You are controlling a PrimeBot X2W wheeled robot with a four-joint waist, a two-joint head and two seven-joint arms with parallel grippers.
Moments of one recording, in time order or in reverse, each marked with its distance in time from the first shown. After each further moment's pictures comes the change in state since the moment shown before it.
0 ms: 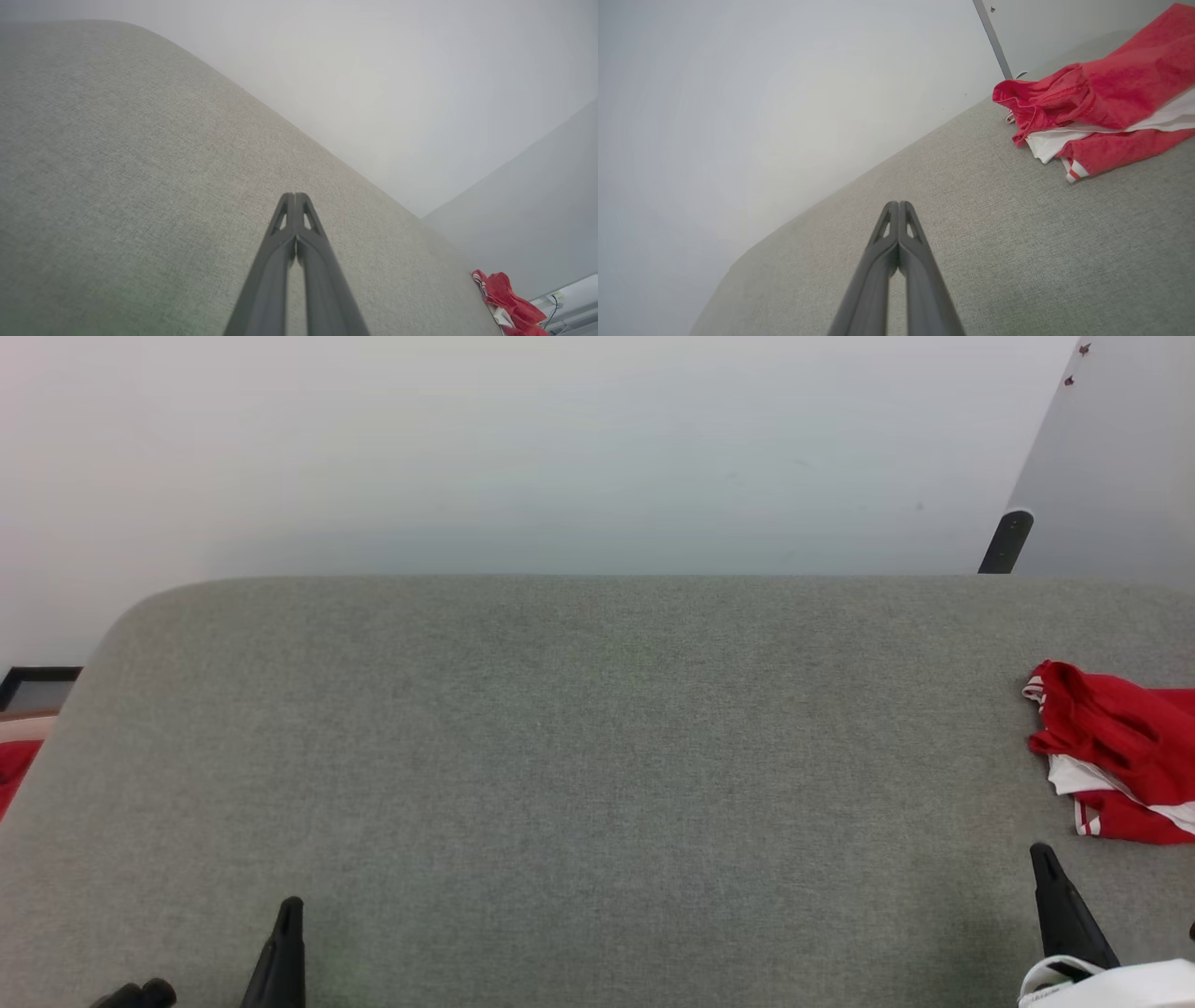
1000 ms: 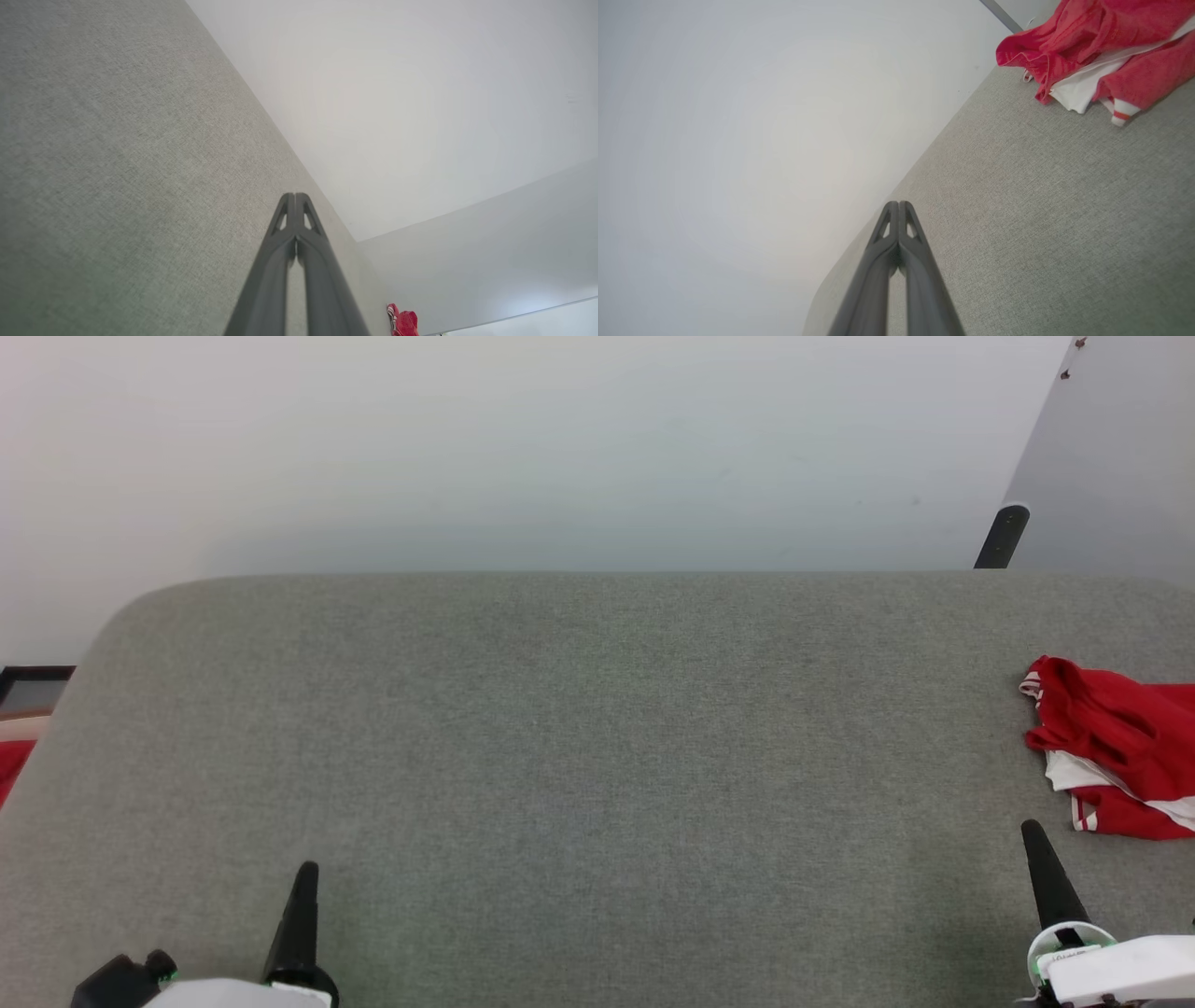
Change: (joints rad) left arm -0.086 -0.039 0.019 0.045 -0.332 0.000 0.099; right arm -0.073 0.014 -0.008 0.067 0.361 0.000 0.053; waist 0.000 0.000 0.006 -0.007
